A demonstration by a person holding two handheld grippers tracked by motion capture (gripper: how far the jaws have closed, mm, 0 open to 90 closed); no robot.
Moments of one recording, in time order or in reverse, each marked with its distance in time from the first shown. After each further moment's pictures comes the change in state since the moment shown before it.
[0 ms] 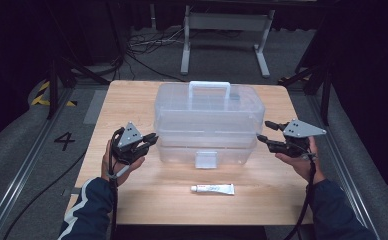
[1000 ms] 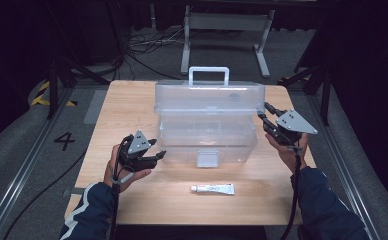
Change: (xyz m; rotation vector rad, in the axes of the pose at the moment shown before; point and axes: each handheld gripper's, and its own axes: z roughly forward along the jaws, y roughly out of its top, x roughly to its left) left arm -0.017 -0.011 0.013 0.115 -0.036 0.046; right arm 0.004 0.029 0.023 -0.150 -0.329 -0.042
